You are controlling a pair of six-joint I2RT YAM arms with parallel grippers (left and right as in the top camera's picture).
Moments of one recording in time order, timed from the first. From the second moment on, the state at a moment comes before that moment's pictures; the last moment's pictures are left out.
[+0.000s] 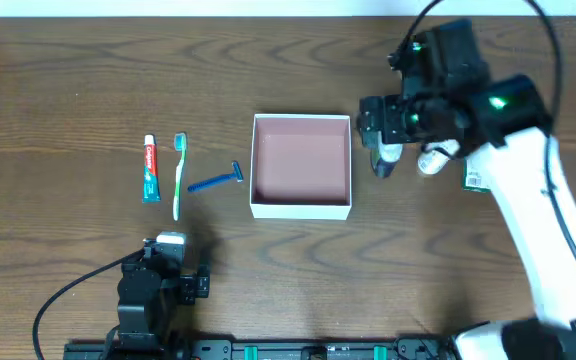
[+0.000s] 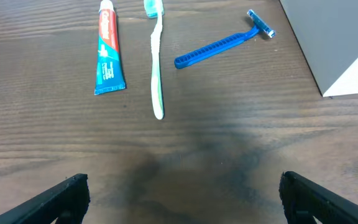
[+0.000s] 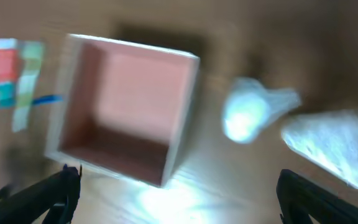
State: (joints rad) left arm -0.07 0.01 0.17 -0.79 -0.04 0.09; right arm 0.34 1.61 1.74 -1.23 -0.07 0.29
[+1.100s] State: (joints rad) left arm -0.07 0.01 0.17 -0.79 -0.04 0.09; right arm 0.30 1.99 1.74 -1.19 0.16 0.54
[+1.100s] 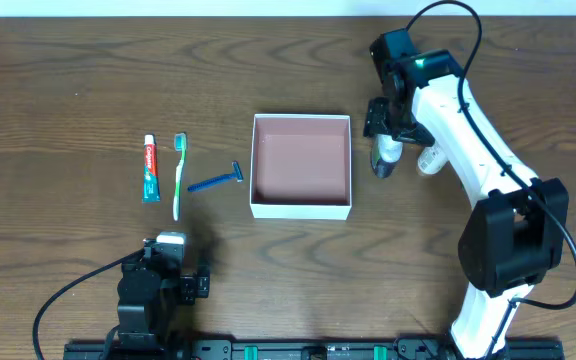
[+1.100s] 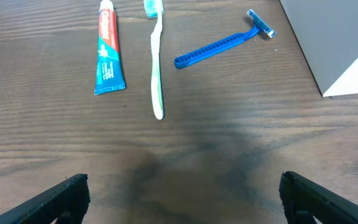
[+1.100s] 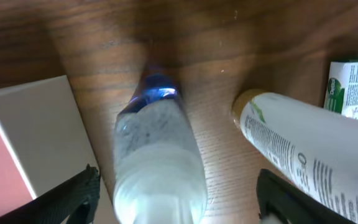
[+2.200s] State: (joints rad) left arm -0.07 0.01 0.17 -0.79 -0.04 0.09; right arm 0.30 1.99 1.74 -1.16 0.11 0.55
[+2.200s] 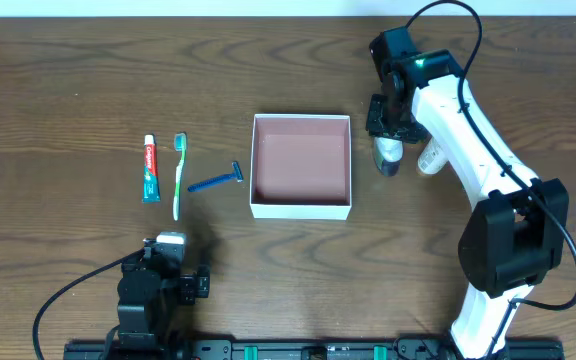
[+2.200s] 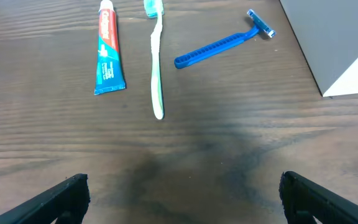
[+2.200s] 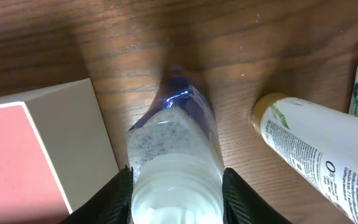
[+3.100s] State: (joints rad) left arm -0.07 0.01 0.17 -0.79 -0.04 0.09; right arm 0.30 1.98 1.69 -1.14 0.16 0.54
